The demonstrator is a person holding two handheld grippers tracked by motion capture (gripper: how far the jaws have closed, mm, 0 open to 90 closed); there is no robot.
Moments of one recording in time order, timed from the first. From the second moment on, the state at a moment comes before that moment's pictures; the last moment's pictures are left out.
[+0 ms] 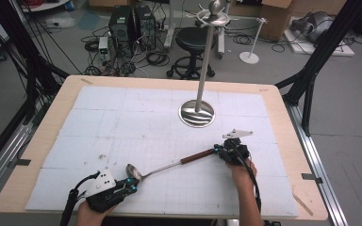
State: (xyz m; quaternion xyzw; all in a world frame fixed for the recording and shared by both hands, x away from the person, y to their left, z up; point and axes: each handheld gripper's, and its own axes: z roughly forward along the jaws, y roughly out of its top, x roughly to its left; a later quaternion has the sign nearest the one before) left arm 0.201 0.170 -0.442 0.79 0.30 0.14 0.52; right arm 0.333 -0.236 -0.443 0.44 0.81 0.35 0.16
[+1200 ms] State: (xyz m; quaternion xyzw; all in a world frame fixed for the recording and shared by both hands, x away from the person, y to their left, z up) left arm 0.208 0.222 -0.436 0.79 0.35 0.16 0.48; right arm 0.315 -0.191 -0.446 0.42 0.81 0.38 0.13
